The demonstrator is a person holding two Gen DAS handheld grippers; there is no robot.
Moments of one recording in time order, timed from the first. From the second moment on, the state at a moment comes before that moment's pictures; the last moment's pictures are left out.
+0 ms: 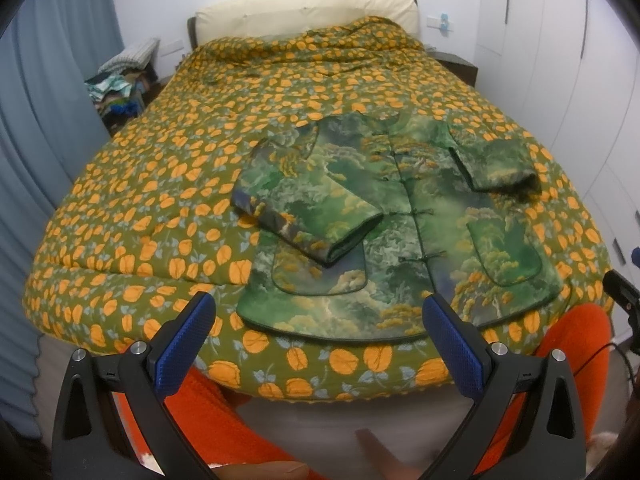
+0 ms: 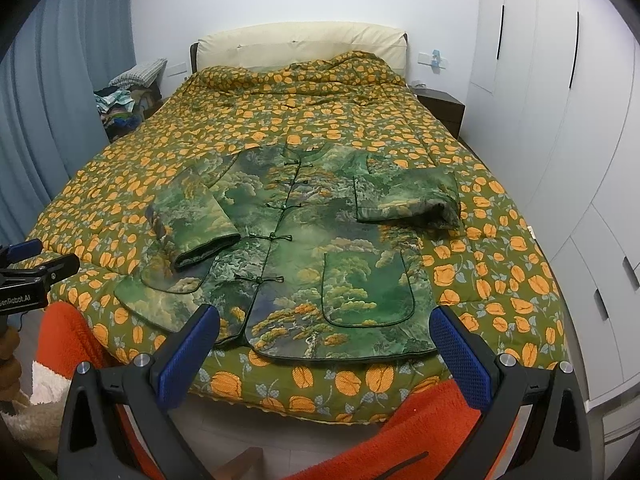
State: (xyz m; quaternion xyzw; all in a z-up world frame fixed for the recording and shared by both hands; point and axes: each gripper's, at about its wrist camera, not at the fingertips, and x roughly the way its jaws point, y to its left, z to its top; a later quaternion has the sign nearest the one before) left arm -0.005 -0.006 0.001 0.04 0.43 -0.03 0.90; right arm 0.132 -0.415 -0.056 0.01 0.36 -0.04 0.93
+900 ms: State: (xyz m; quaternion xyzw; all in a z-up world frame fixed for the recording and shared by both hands) left arm -0.004 0.000 0.002 0.04 0.43 -0.03 0.90; right arm 0.134 -0.417 -0.059 0.01 0.37 -0.04 0.93
